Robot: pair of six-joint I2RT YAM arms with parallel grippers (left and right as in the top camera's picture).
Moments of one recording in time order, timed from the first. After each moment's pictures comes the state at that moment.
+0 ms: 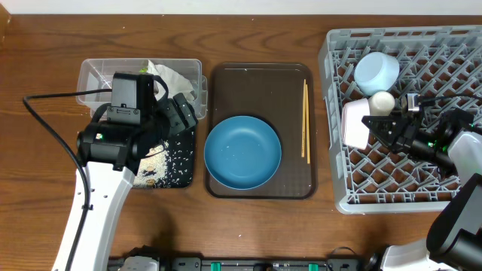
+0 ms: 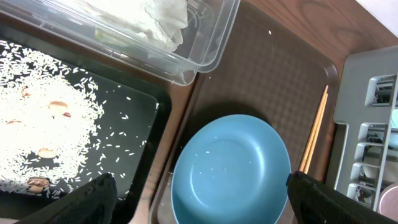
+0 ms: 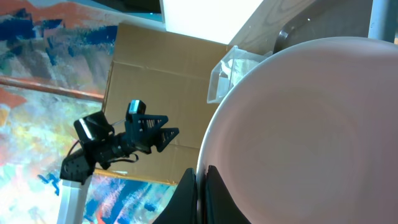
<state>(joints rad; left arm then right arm) -0.13 1.24 1.21 -0.94 0.12 -0.61 -0.46 1.69 1.00 -0.98 -1.55 -0.29</state>
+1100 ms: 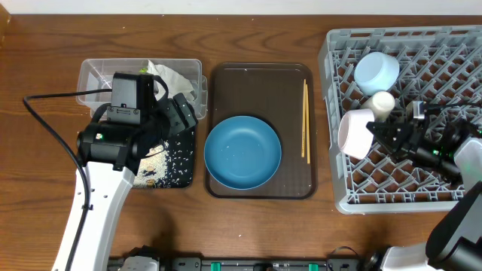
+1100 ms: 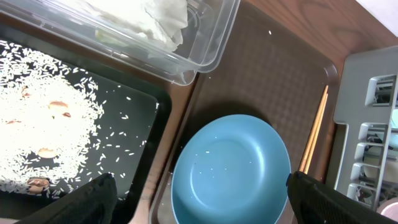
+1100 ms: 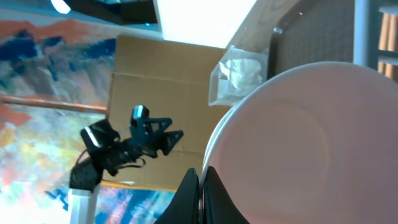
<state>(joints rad) -0.13 1.24 1.21 -0.94 0.12 -0.61 -0.52 1.65 0.97 -1.12 -1.52 -0.35</state>
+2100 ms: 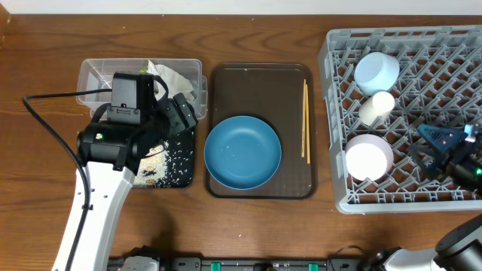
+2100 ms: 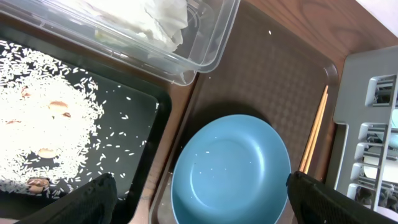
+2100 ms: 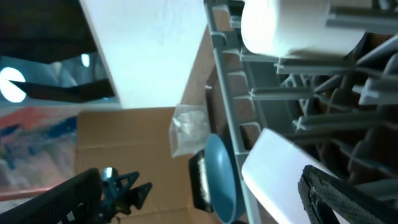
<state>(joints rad) -0.13 1.24 1.21 -0.94 0.12 -0.61 -0.87 1.64 1.04 -1.19 -1.30 -0.29</state>
